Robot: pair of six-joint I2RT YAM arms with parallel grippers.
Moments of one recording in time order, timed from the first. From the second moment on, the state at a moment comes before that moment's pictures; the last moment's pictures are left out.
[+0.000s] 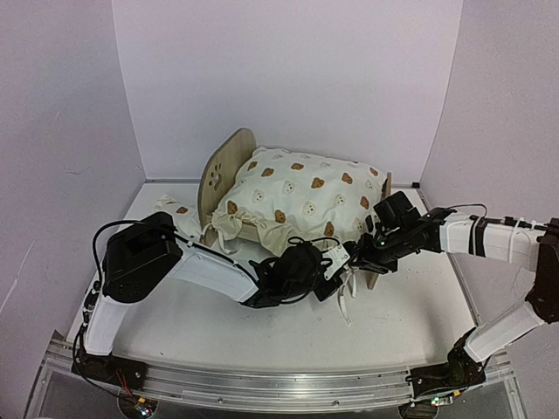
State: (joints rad) left arm -1.20 2.21 1.39 0.48 -0.16 0.16; right arm 0.61 1.42 0.88 -0.47 -0.14 0.72
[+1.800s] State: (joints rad) left arm -1.12 2.29 1.45 0.46 0.14 -0.21; right arm 0.61 1.39 0.77 -0.30 -0.04 0.54
